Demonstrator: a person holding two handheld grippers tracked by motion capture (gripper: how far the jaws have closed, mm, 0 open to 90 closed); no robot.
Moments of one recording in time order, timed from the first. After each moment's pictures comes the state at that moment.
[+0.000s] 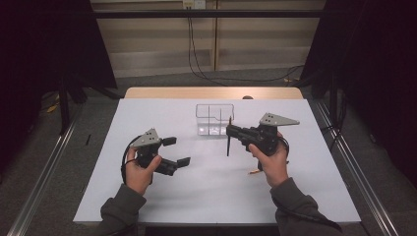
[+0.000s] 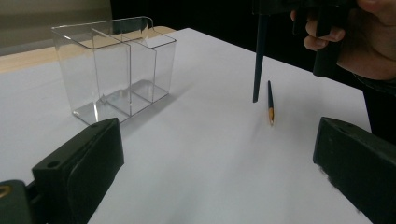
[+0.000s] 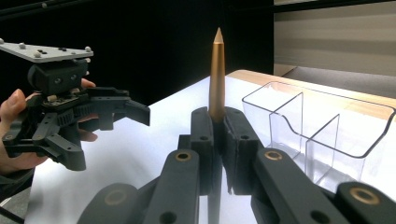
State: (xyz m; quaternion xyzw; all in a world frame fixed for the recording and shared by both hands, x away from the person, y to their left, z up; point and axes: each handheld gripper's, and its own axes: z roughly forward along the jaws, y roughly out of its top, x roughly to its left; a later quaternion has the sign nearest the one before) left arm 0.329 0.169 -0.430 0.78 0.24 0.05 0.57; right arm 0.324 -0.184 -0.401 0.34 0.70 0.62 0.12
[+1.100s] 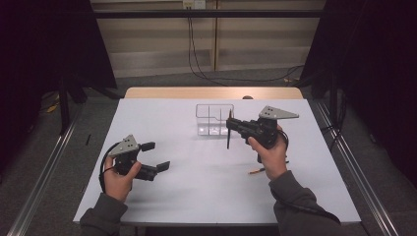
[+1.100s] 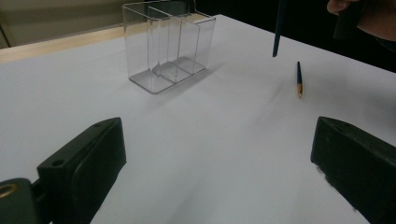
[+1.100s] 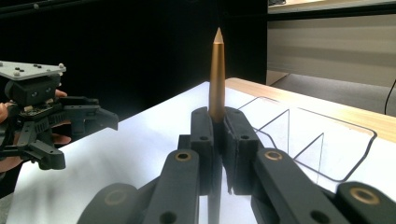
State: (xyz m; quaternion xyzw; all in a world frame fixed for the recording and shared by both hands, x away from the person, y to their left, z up) left arm 0.316 0.222 -0.437 0.78 0.27 0.09 0.55; right arm 0.339 -0.185 -0.392 0.33 0.70 0.62 0.14
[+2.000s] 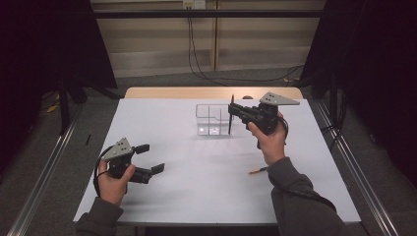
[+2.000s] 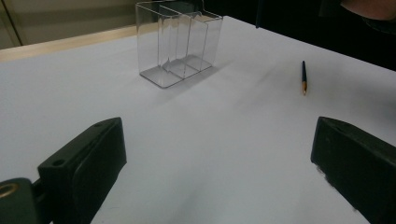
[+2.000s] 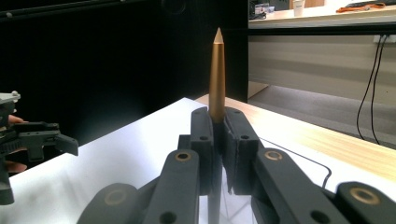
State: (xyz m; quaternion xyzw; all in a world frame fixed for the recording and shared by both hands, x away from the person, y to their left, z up) left arm 0.309 0.235 -0.439 0.78 0.28 0.10 0.55; right arm 0.369 -0.189 -0.376 0.34 0.69 0.62 0.17
